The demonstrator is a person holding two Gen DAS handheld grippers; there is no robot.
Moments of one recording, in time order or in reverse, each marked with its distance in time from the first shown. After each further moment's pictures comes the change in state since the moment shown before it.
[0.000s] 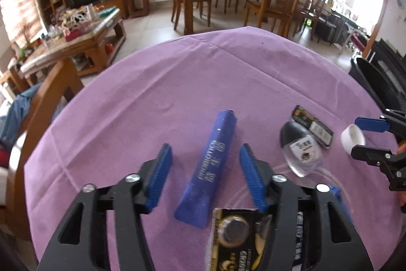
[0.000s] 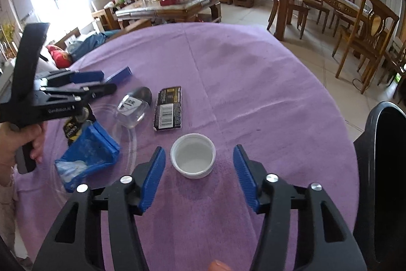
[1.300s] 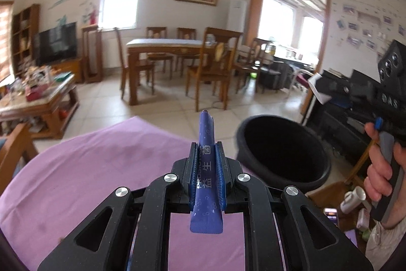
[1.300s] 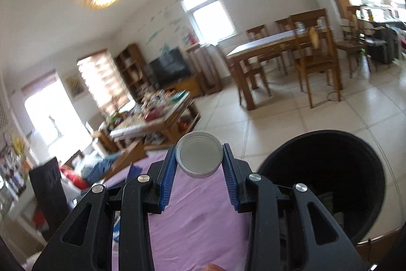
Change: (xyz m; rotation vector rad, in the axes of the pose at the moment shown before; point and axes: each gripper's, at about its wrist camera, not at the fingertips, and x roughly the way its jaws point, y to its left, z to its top) left arm -0.106 -0.231 0.033 0.113 -0.391 -0.283; right arm -0.205 -0.149 -0.039 0.402 -0.610 0.042
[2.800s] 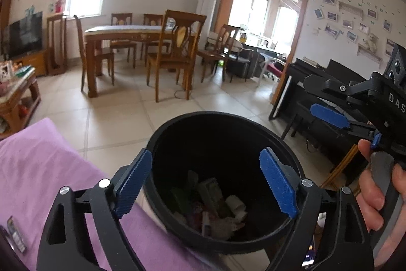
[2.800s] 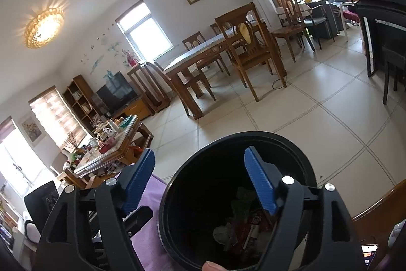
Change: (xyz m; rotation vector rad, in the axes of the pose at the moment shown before) left arm 0.156 -0.117 -0.001 -0.009 0.069 -0.159; right arm -0.021 -0.114 -0.009 0.208 -0.070 -0.256
